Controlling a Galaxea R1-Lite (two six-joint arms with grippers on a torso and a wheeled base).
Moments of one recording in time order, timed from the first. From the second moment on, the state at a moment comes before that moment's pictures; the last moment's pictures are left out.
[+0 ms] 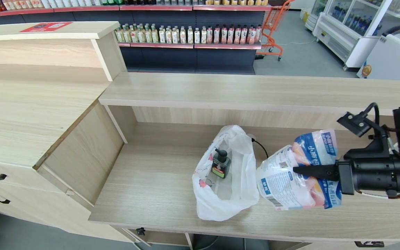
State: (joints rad) left arm 0.00 0.00 0.00 0.00 0.00 0.01; right arm 0.21 1.43 -0.74 -0.14 0.63 0.01
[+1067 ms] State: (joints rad) left arm 0.00 0.00 0.00 0.00 0.00 0.01; right arm 0.38 1.95 -0.94 -0.39 0.59 -0.28
